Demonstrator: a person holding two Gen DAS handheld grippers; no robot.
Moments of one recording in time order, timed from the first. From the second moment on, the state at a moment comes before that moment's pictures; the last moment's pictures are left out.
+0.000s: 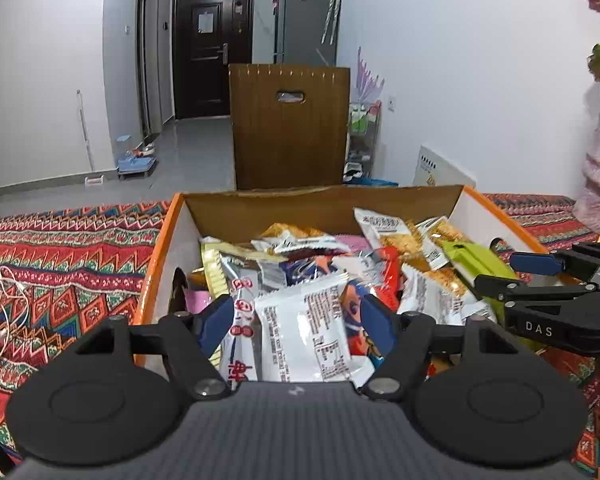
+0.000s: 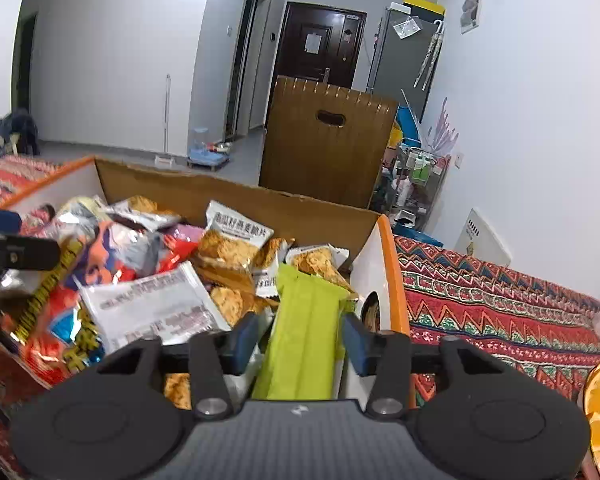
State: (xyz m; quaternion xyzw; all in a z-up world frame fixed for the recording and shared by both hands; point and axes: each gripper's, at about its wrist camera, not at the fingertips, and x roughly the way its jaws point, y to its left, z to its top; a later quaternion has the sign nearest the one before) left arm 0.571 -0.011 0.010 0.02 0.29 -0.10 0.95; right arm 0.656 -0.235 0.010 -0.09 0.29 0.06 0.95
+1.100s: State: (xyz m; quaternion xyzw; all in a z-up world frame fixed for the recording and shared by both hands) left arm 0.194 0.035 0.132 -0.02 0.16 -0.07 0.99; right arm 0.298 -0.294 0.153 -0.02 0.16 0.09 0.98
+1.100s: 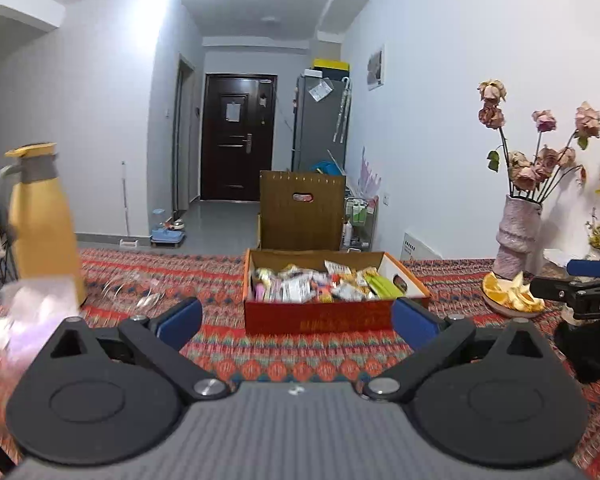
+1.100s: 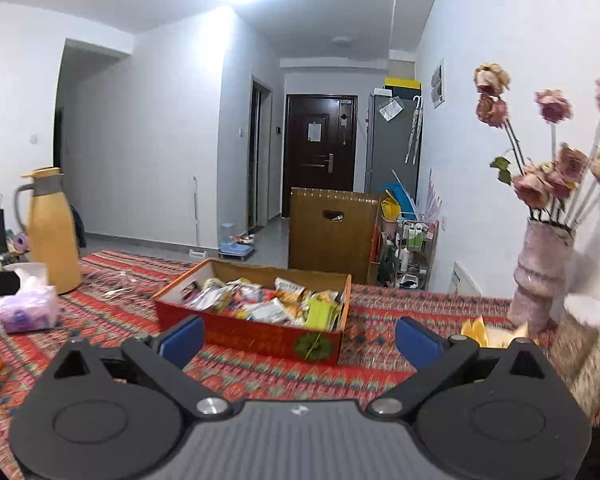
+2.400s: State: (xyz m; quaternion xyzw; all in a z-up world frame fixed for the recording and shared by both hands) left arm 0.003 0.017 0.013 -0.01 0.18 -0.03 0.98; right arm 0.072 -0.233 0.022 0.02 0.17 0.12 0.98
